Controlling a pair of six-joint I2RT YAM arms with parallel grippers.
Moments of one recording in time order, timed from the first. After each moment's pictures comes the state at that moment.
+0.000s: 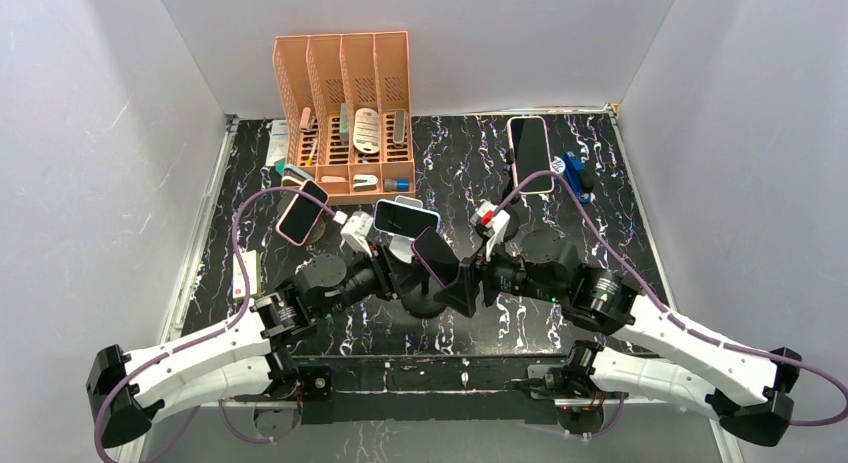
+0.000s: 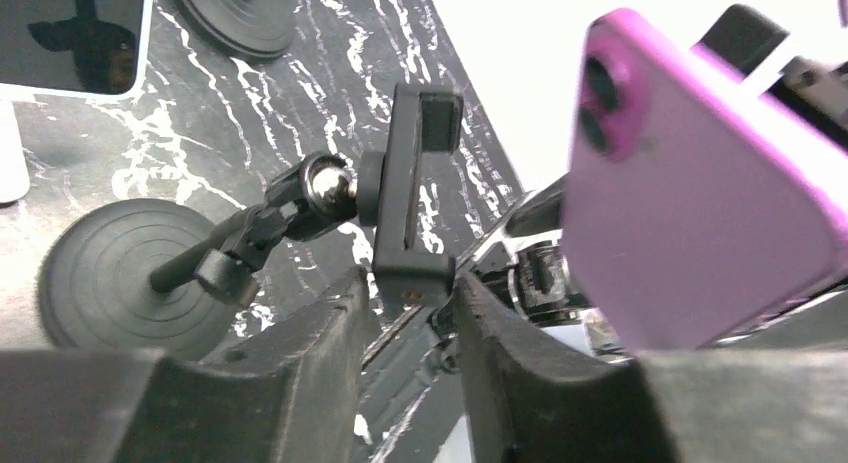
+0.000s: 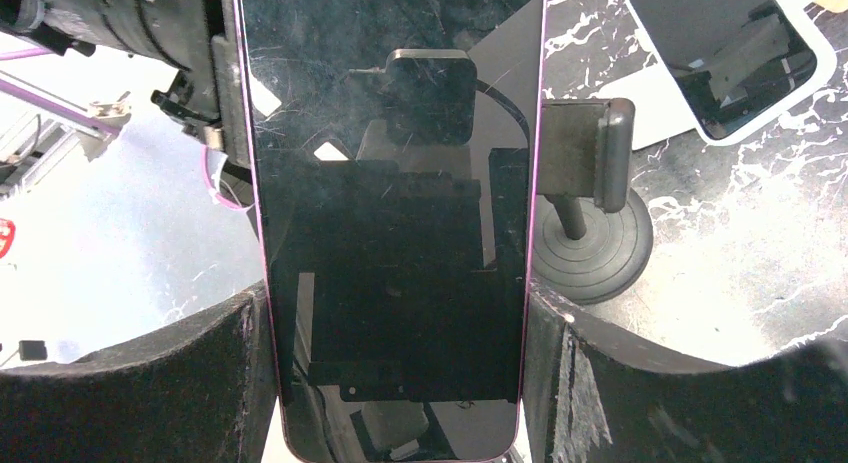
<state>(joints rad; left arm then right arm) -1.03 0.81 0.54 0.08 -0.10 -0.84 1.07 0.80 0.84 -0.40 -0.14 0.39</state>
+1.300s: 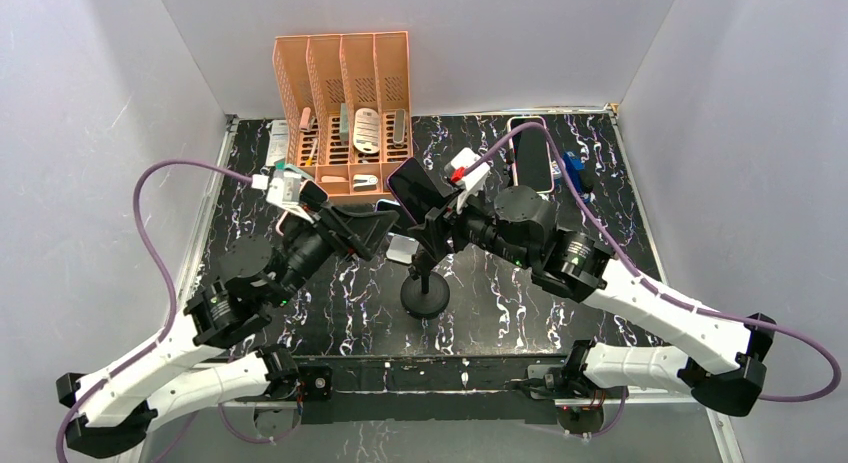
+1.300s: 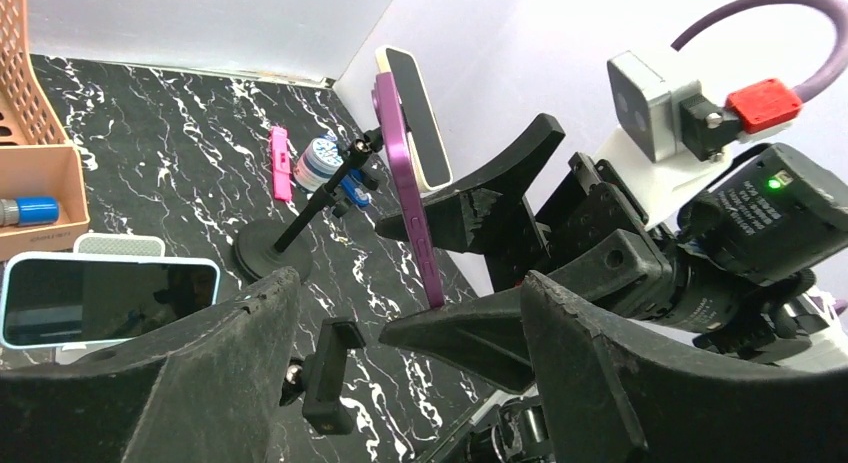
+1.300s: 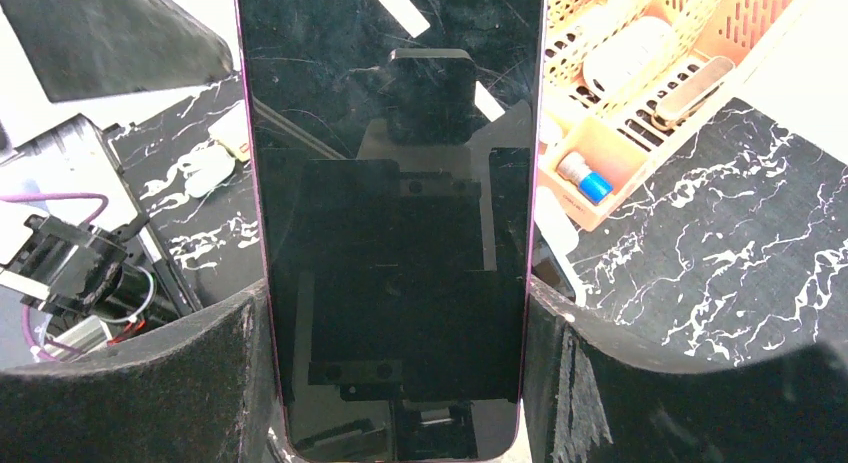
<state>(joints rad) -1.03 0.69 0.94 -0.16 -0.35 -0.60 1.07 1.06 1.16 -0.30 0.11 0.10</state>
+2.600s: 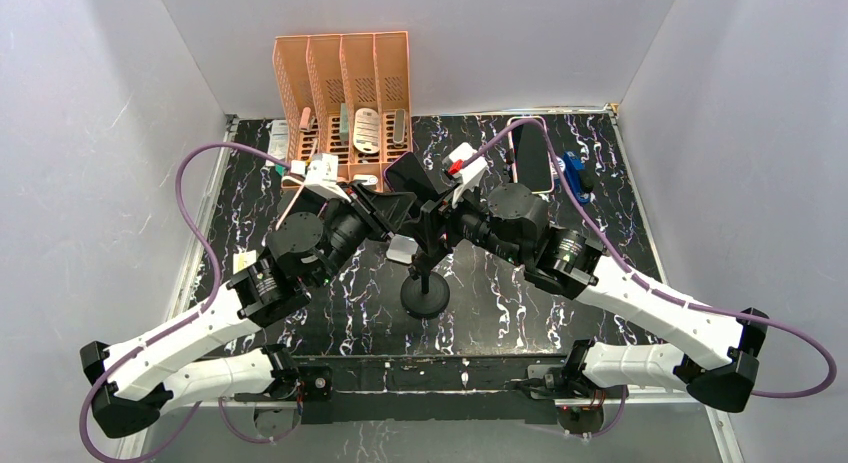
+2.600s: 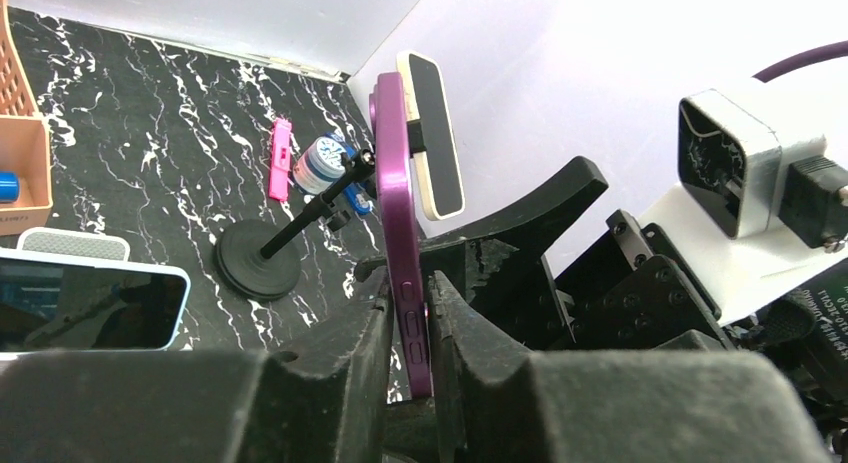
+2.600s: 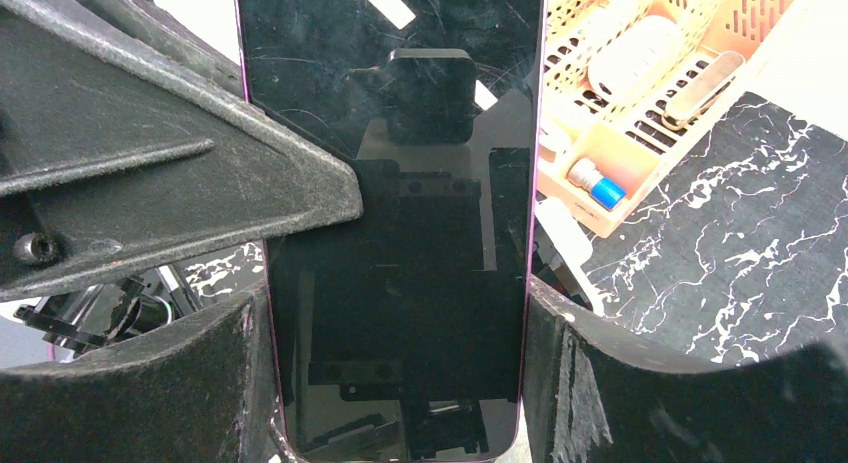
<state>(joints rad) -1.03 0.92 0.98 -0.04 -0.43 -0.70 1.08 1.10 1.17 -0.24 0.14 0.16</state>
